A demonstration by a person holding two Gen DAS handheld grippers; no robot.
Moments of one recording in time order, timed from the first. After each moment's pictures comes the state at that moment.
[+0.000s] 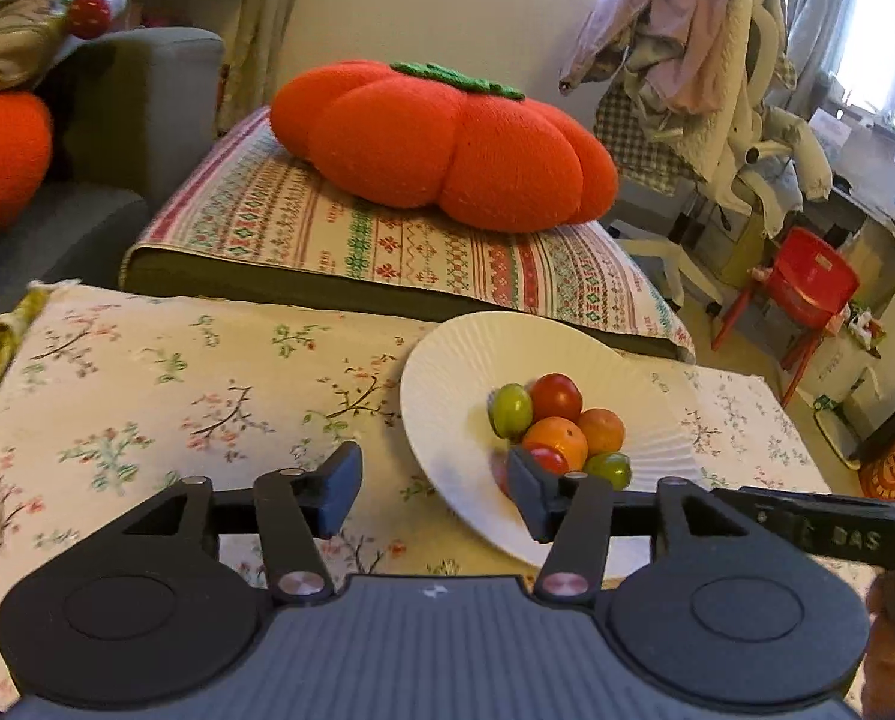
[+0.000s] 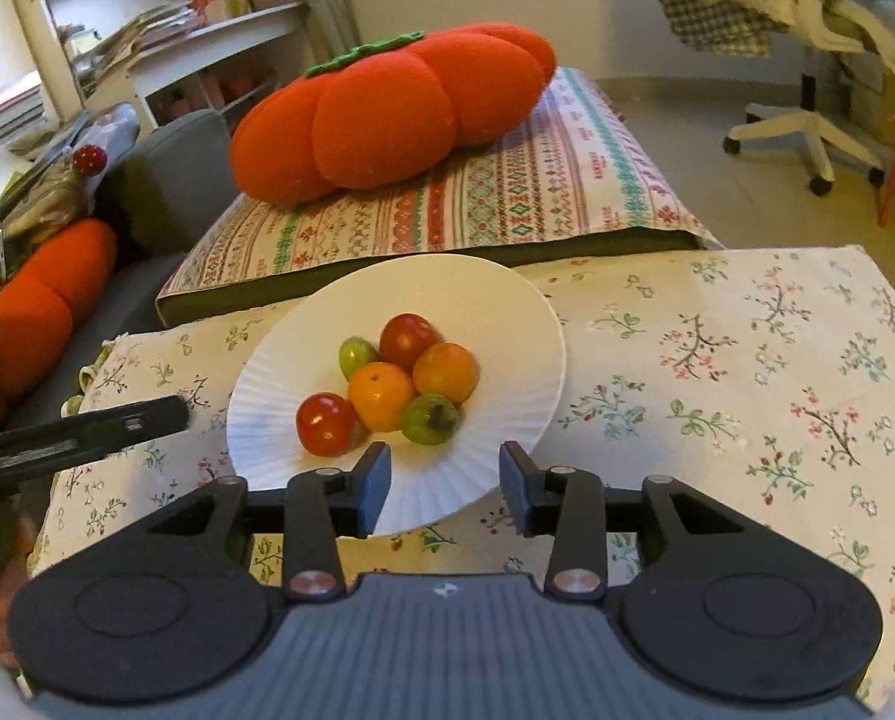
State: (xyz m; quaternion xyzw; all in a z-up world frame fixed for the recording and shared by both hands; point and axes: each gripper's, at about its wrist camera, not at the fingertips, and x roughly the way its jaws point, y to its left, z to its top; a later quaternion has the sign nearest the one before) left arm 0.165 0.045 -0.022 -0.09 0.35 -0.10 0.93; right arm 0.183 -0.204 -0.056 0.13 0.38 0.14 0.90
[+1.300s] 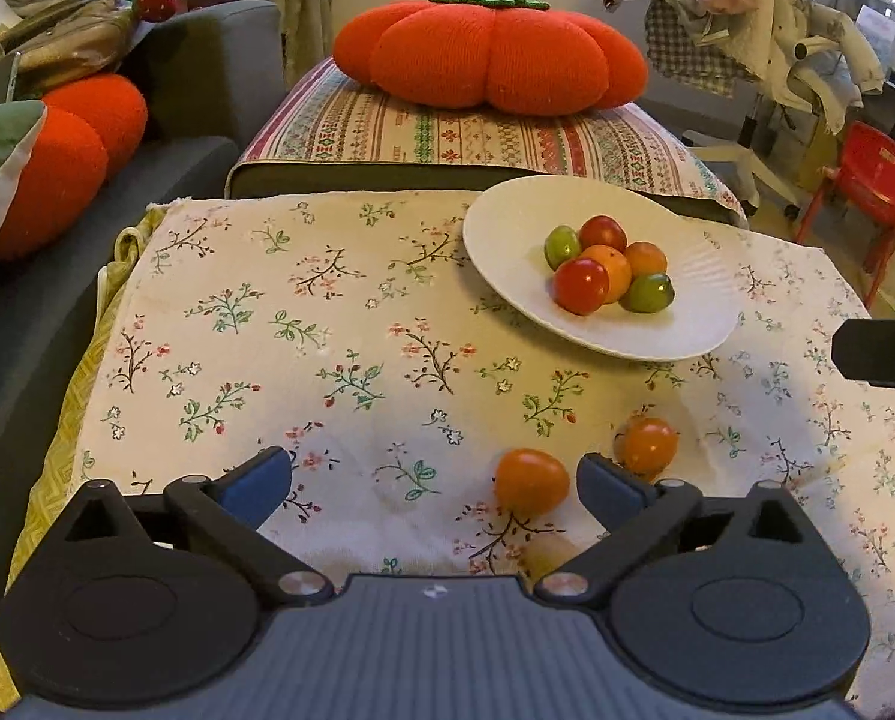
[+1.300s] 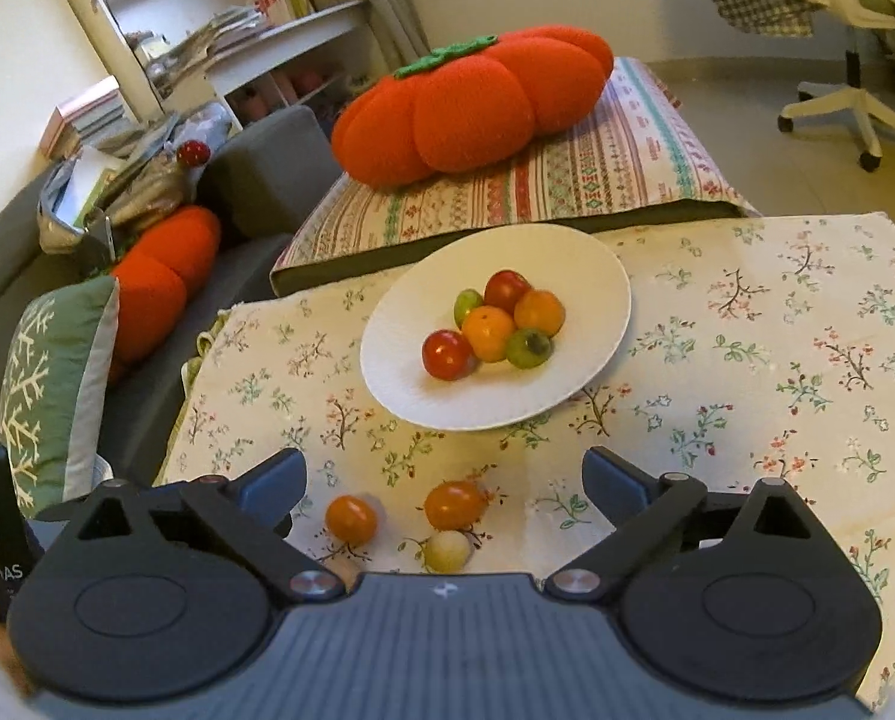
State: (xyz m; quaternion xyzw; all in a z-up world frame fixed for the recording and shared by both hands) left arm 0.090 0.026 -0.041 0.00 0.41 -0.01 0.91; right arm 0.128 -0.212 -0.031 0.16 0.39 0.22 0.88
